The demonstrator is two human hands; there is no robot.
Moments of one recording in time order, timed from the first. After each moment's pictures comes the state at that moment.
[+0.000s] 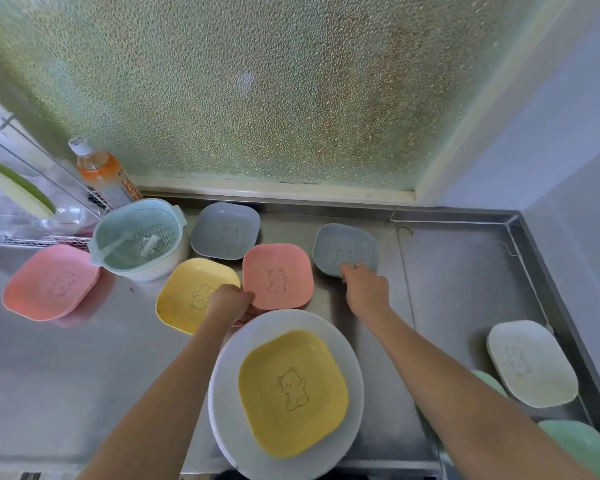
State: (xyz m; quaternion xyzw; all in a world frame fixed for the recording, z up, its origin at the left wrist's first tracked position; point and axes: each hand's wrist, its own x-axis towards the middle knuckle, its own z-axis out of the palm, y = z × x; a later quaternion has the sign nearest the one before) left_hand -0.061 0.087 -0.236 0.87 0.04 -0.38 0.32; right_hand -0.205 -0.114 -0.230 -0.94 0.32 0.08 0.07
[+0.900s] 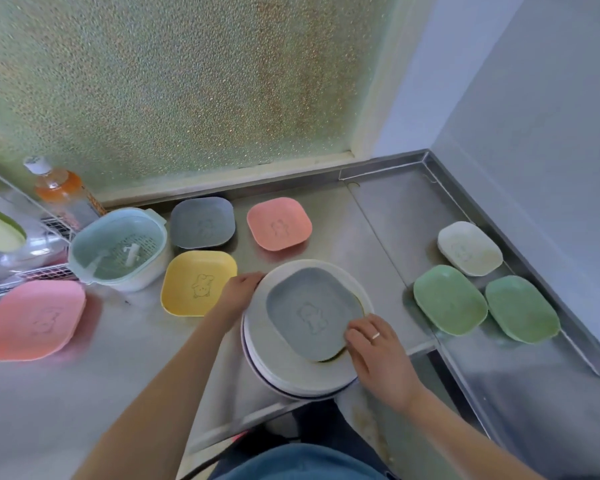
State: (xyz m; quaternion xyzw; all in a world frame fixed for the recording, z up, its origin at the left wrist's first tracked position) left_hand -0.084 0.142 -0.217 0.76 -0.22 -0.45 0.42; right_hand -0.363 0.099 -0.207 -0.94 0.25 -0.21 0.08
